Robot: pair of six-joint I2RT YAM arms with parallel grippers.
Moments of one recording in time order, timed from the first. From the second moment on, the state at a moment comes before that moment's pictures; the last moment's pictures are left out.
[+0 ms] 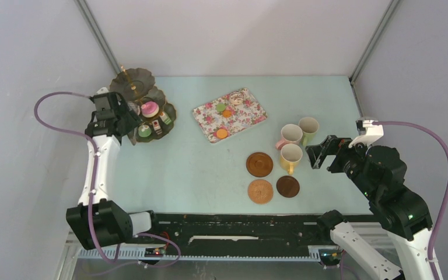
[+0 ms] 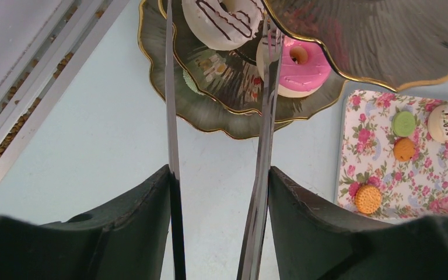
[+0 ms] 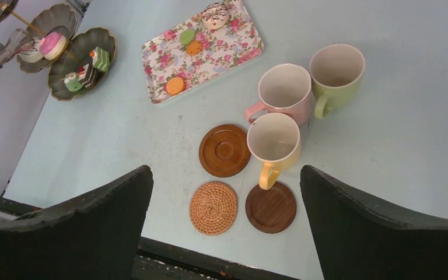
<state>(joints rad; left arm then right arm) 0.20 1.25 1.19 -0.66 -0.10 -0.45 0.44 0.58 1.17 -0.91 0.12 0.39</state>
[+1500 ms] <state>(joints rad) -0.56 1.43 1.31 -0.63 -0.16 -0.51 0.44 0.55 1.17 -0.92 0.11 0.39</state>
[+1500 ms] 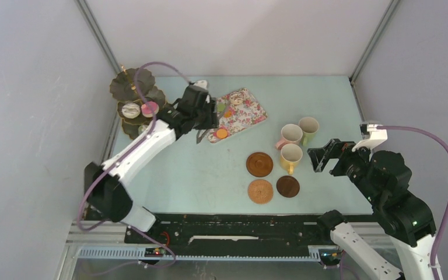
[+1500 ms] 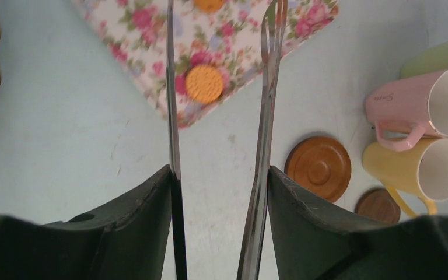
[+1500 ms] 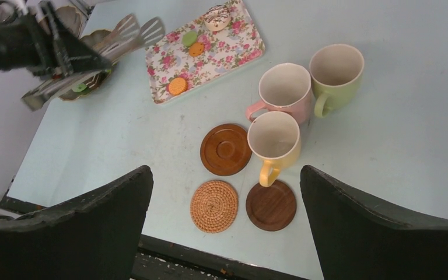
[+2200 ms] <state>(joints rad) -0.58 2.23 2.25 -0.86 -0.18 -0.31 0.44 0.56 1.17 -0.98 0.16 0.41</state>
